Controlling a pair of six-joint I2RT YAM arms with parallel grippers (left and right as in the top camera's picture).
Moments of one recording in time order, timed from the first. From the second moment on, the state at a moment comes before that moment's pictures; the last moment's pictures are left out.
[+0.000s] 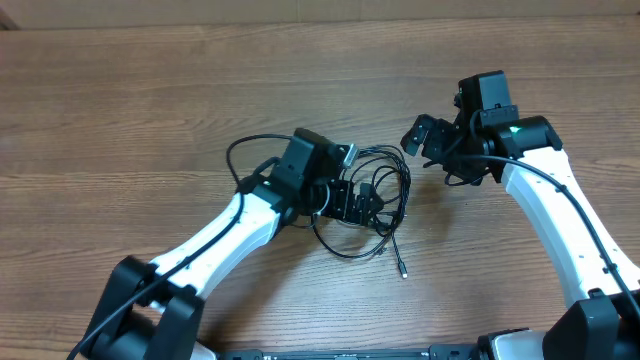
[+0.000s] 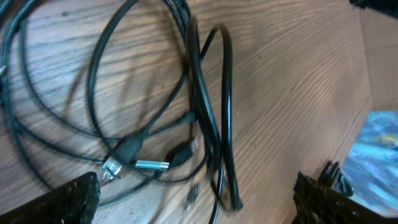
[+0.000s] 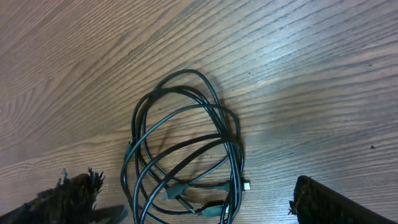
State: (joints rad) left arm -0.56 1.64 0.97 -0.26 0.53 -0.43; right arm 0.17 1.55 1.27 -0.87 -0.20 0.59
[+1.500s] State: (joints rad) left arm -0.26 1.26 0.97 -0.34 0.72 -0.49; right arm 0.17 1.55 1.27 -0.90 -0.56 0.29
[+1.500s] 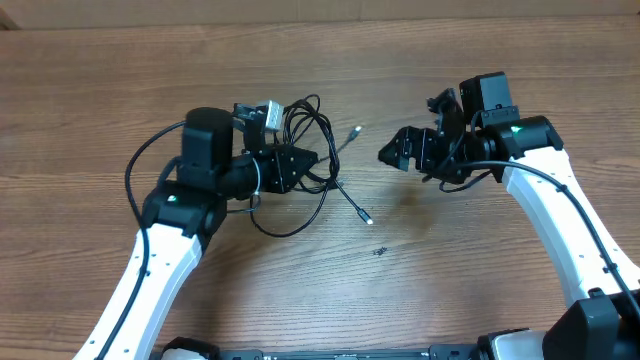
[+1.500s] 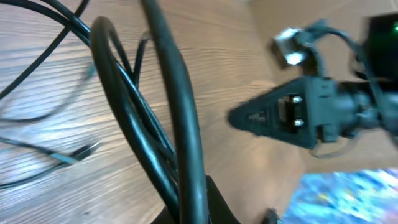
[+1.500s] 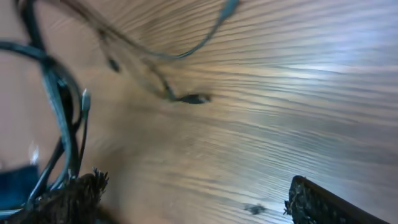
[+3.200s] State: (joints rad) left arm -0.25 1.26 0.97 -0.30 1.50 0.00; right arm 0.17 1.55 1.27 -0.79 -0.32 0.49
